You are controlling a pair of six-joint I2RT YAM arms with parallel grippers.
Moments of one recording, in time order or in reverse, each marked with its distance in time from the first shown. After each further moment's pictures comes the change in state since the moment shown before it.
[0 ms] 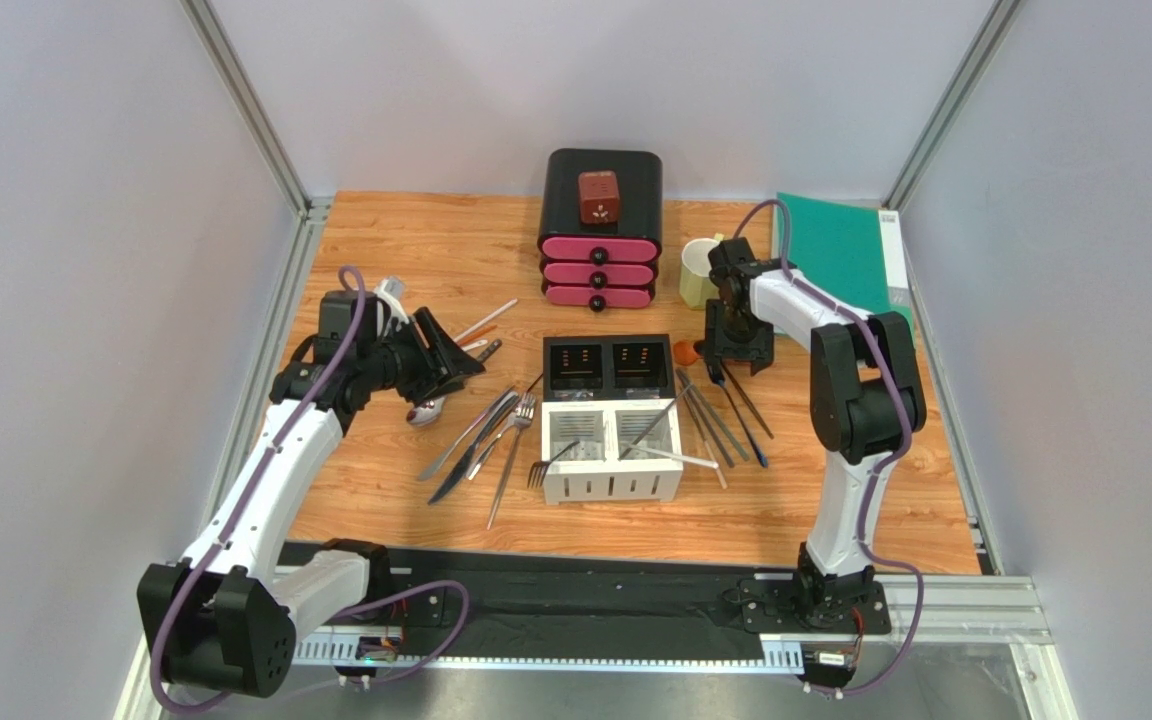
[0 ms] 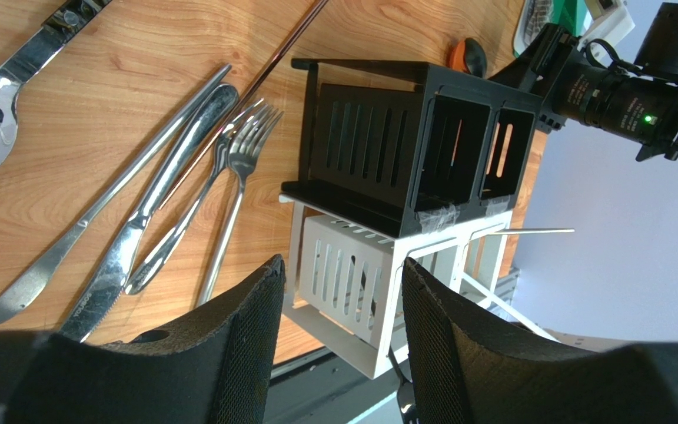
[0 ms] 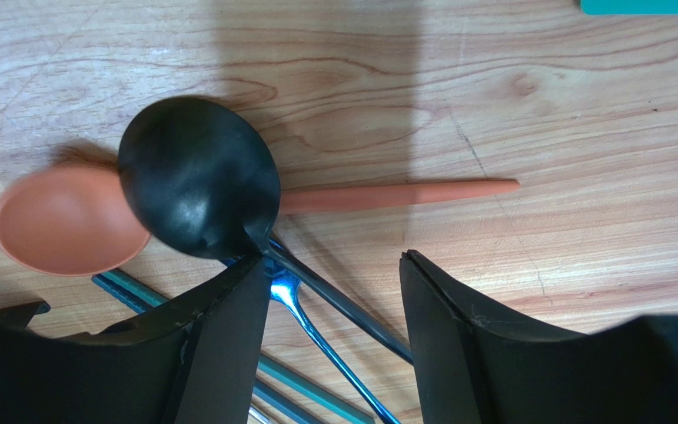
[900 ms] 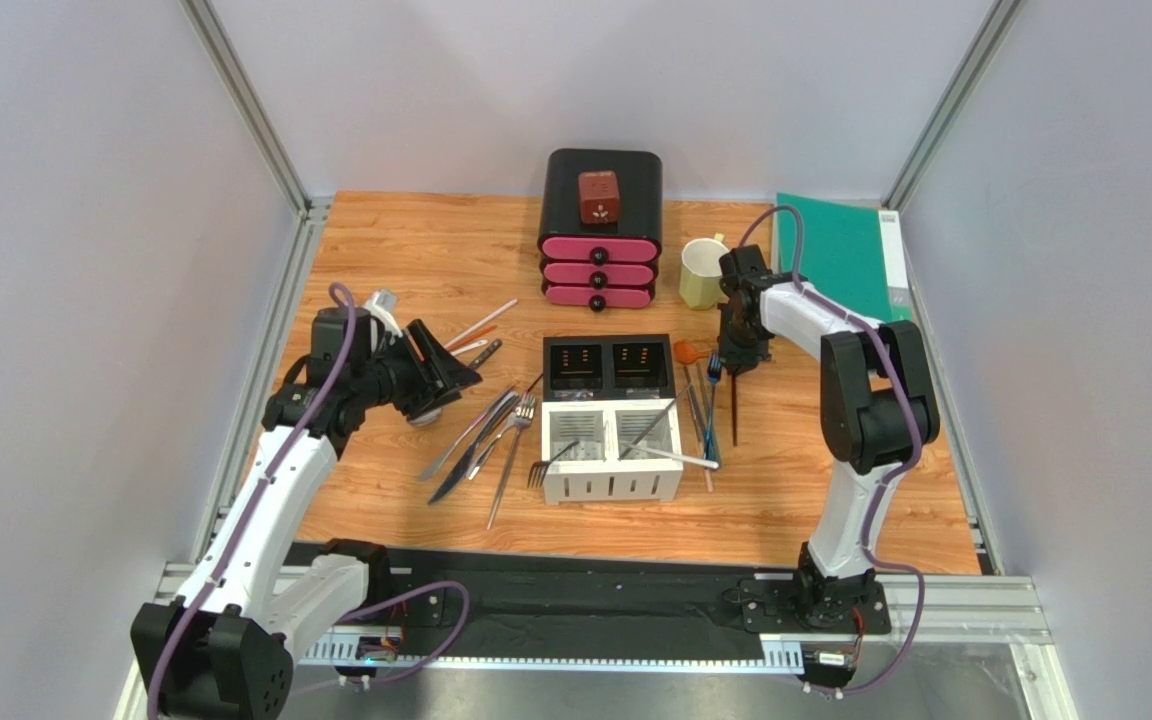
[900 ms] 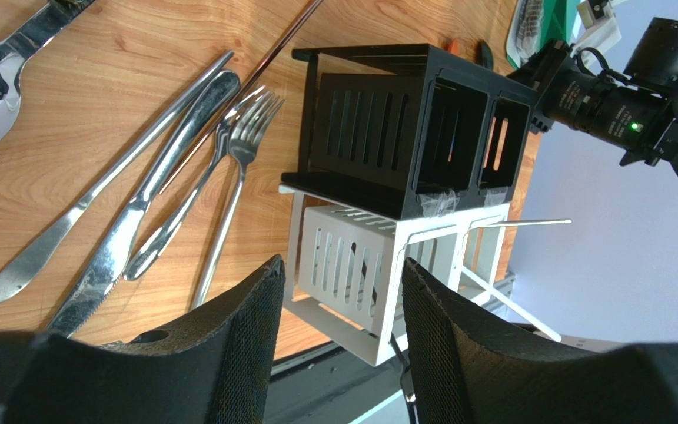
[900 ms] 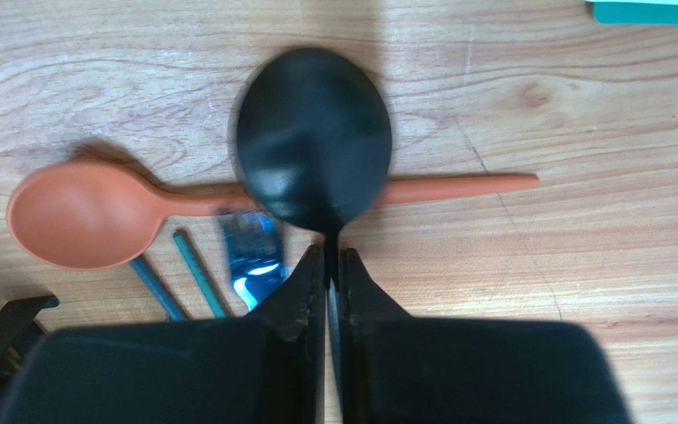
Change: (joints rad) left arm 0.000 -0.105 -0.063 0.000 -0.015 -0.030; right arm -0.025 -0.058 -0.116 0.134 -0.060 -0.009
